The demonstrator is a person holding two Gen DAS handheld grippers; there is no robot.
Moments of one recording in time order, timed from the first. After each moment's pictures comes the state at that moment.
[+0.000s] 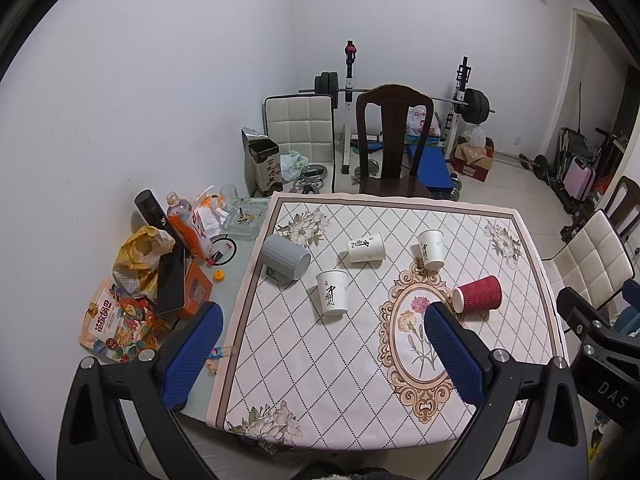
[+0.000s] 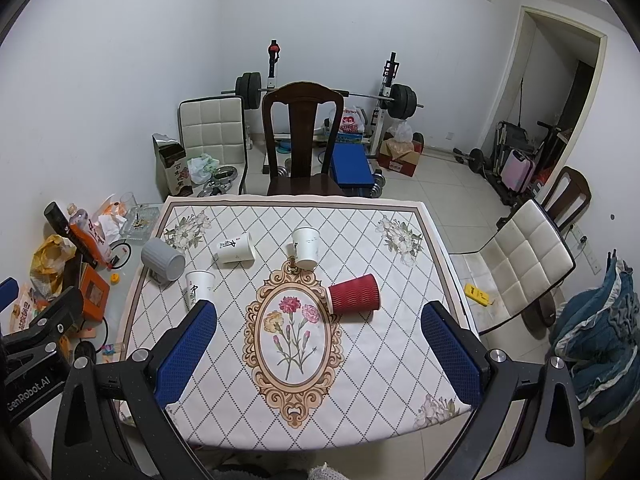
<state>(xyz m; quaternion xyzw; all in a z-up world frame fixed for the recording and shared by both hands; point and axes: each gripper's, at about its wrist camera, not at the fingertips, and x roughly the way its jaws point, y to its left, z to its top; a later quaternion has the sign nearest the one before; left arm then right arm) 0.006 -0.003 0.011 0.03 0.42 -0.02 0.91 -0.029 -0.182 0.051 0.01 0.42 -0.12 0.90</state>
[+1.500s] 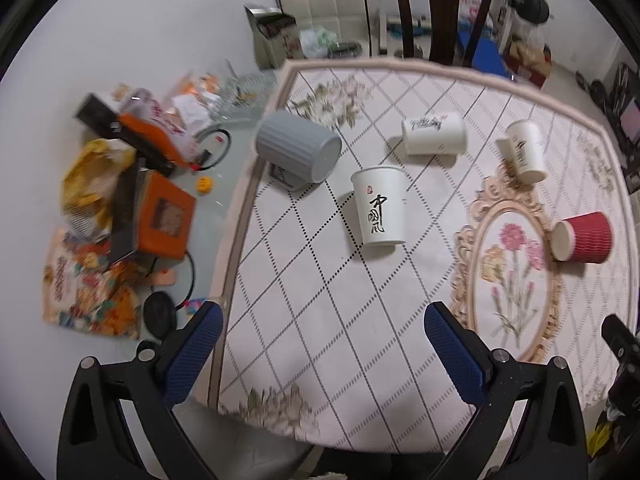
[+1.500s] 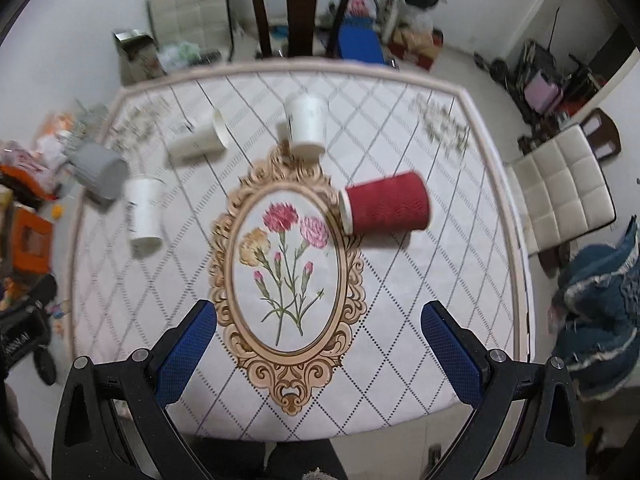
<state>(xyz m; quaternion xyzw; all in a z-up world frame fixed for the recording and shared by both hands) 0.135 0.000 -0.193 0.08 0.60 0.05 0.80 0.097 -0.216 -0.175 0.02 0.60 -0.12 0.79</state>
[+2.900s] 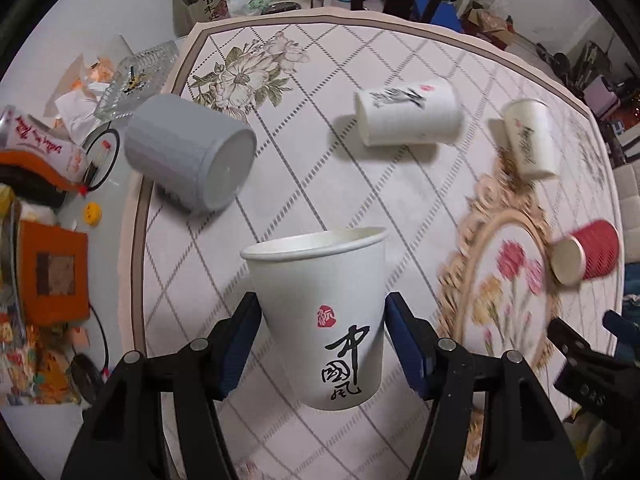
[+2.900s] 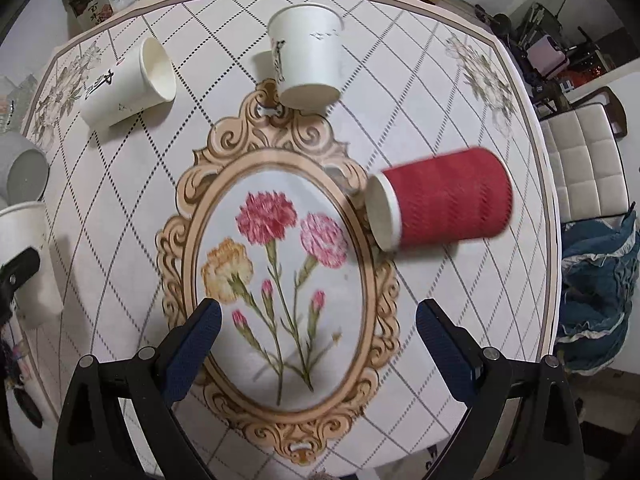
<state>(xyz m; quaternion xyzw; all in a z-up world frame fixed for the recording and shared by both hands) 0.209 -0.018 -0.269 0.04 0.65 -0.06 0.75 0.179 -0.219 -0.292 0.04 0.69 -0.14 0.71</state>
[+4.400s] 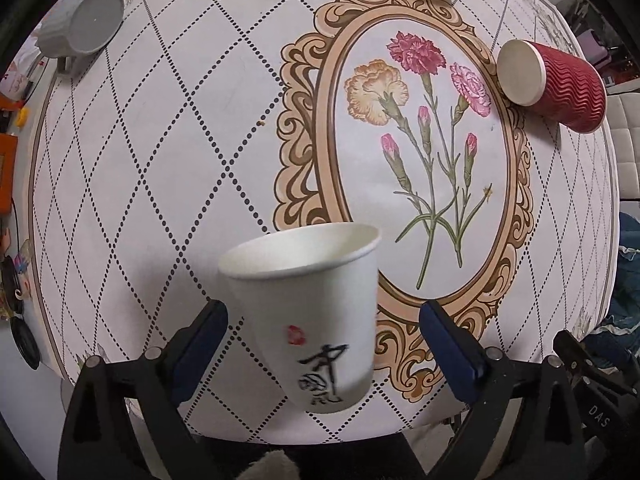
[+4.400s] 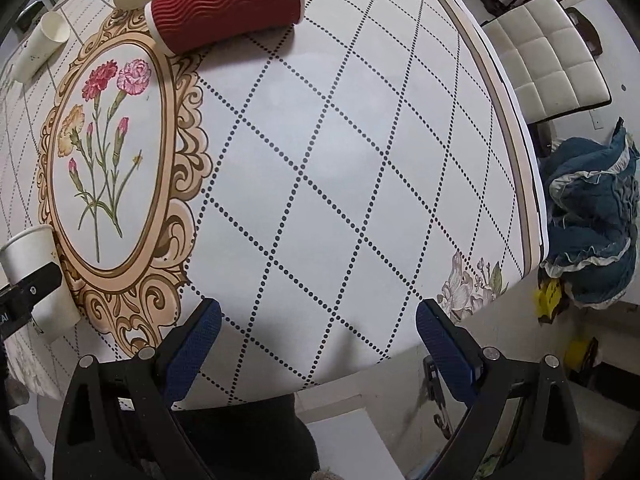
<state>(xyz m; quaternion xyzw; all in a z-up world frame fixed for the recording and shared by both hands) 0.099 -0.122 -0.355 0.04 0.74 -0.09 0.67 0.007 -0.339 -0.330 0.09 0.72 -0.20 0.66</state>
